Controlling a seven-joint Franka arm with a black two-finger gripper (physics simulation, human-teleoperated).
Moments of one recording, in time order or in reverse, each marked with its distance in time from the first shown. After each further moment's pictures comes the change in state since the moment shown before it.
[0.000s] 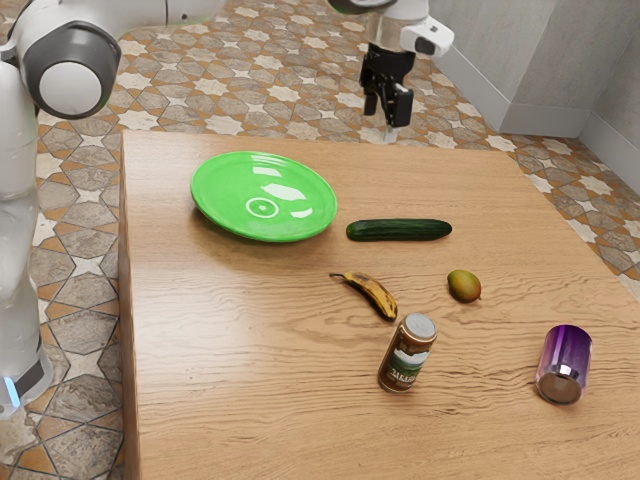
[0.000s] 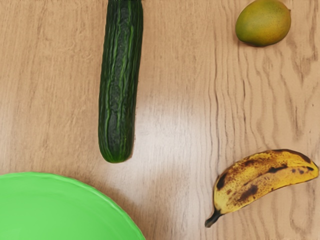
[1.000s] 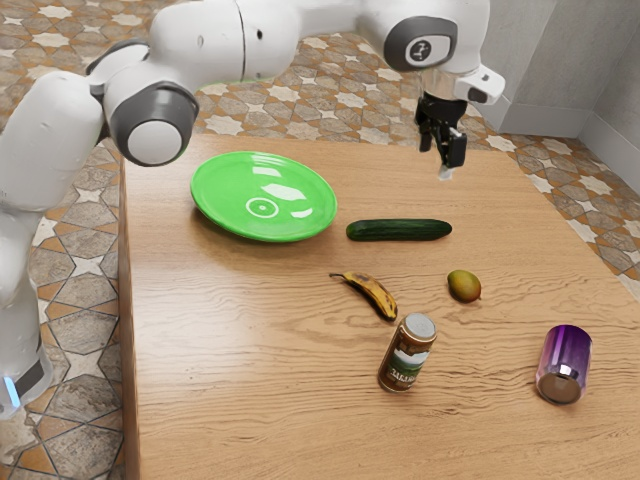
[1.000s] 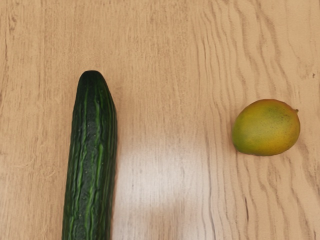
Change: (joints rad) arm -0.010 0.311 0.005 0.273 -0.038 0.112 0.025
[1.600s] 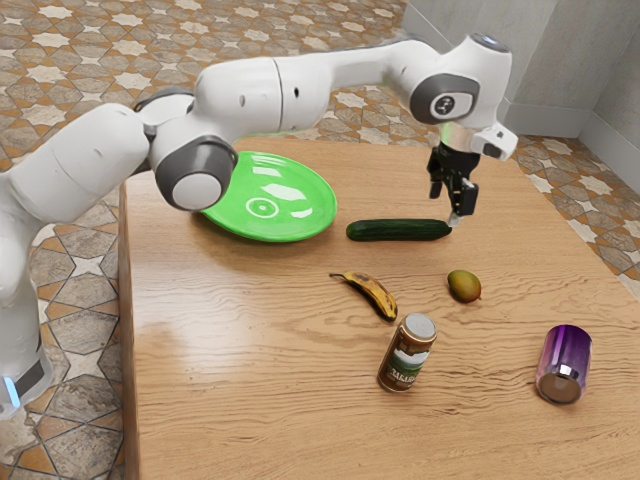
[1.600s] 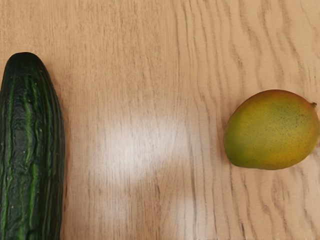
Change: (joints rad) arm 0.020 0.334 -0.002 0.327 -0.068 -0.085 0.005
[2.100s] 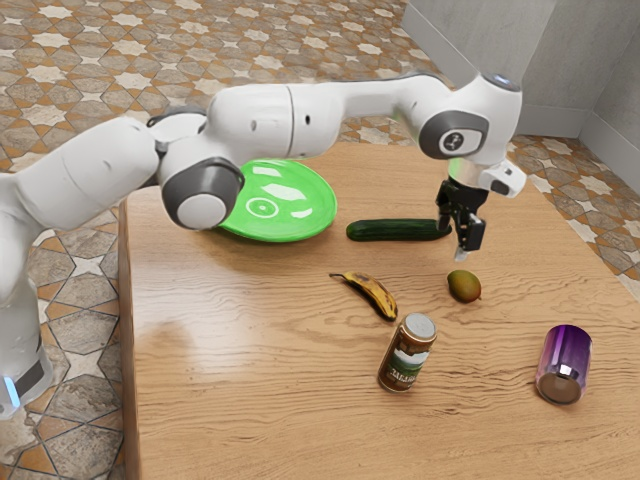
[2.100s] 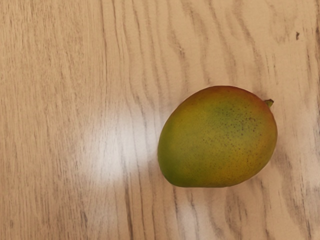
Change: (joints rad) arm -0.052 0.081 -0.003 0.026 -0.023 0.028 0.002
